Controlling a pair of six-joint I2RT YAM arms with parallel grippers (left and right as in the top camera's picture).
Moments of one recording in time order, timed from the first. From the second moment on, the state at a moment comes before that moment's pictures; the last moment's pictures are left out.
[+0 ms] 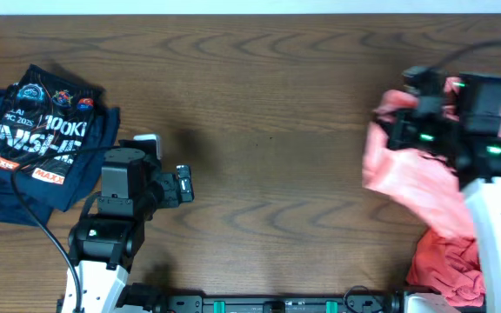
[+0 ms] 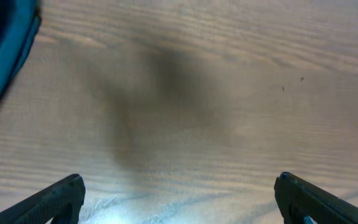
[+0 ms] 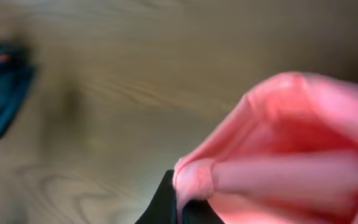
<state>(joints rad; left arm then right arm) -0.12 0.88 0.71 -0.68 0.07 -0.23 0.02 1.28 1.19 -0.75 -0.52 0.03</state>
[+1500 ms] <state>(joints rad) -0.42 1.60 0.71 -0.16 0.37 -0.50 -0.06 1.54 1.18 -0.99 0.03 0.31</state>
